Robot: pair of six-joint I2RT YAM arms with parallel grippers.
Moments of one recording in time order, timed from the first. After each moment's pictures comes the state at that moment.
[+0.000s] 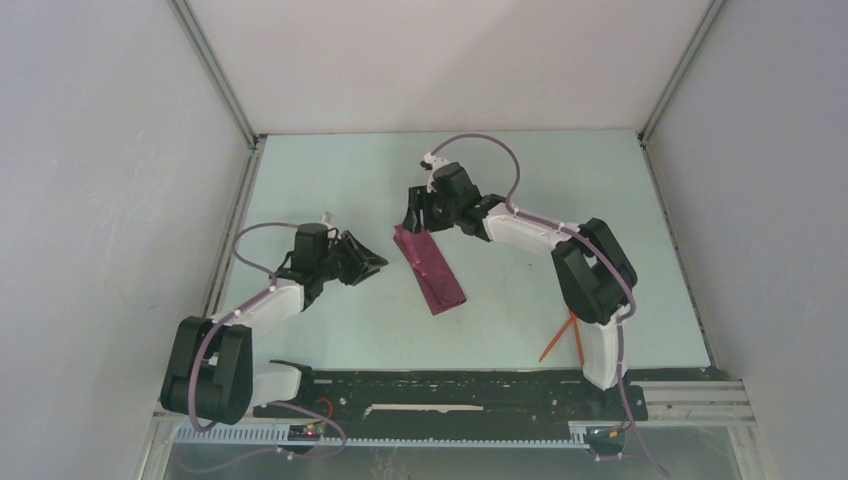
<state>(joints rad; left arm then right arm) -0.19 1.26 0.51 0.06 0.40 -0.90 0.70 1.95 1.41 -0.10 -0.18 0.46</state>
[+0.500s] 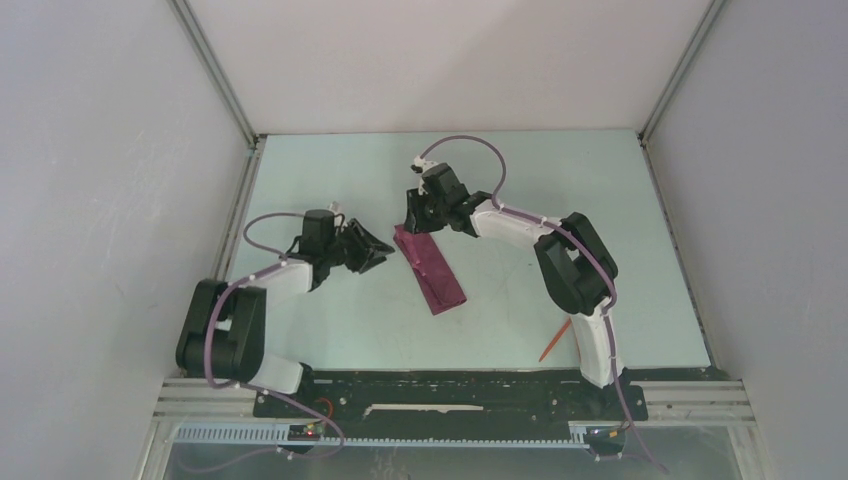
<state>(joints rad) -0.18 1.41 0.58 0.11 0.45 -0.93 0.69 2.10 1.57 -0.17 -0.16 0.42</state>
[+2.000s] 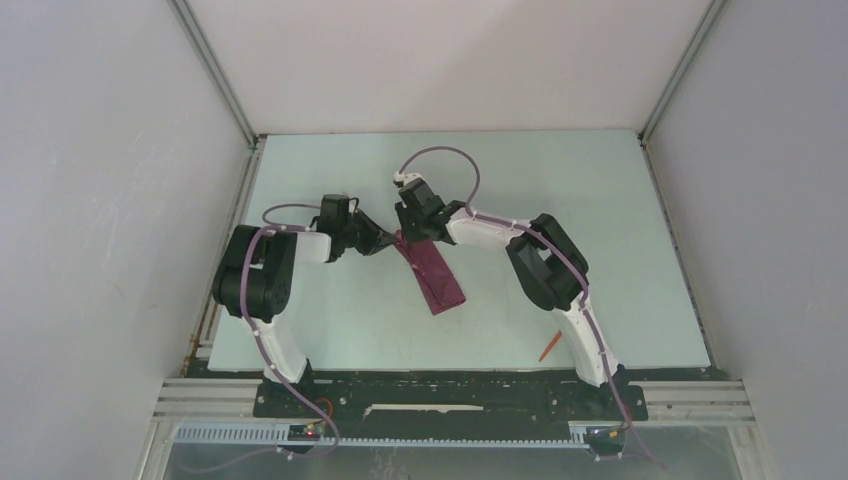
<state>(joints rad) -0.18 1.83 0.84 0.23 0.41 -1.00 0.77 2.26 1.69 -0.22 0.05 0.35</state>
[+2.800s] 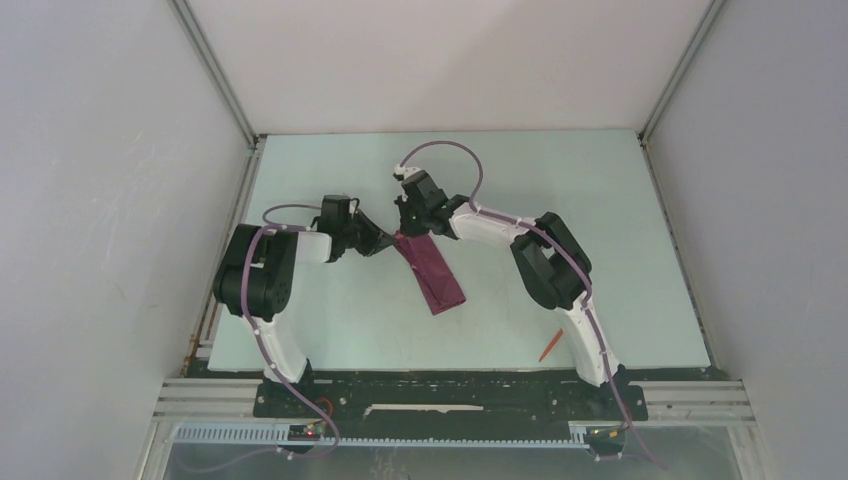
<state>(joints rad) -0.19 1.84 0.85 0.22 0.40 -1.00 0.75 2.25 1.72 -0.22 -0.02 0.36</state>
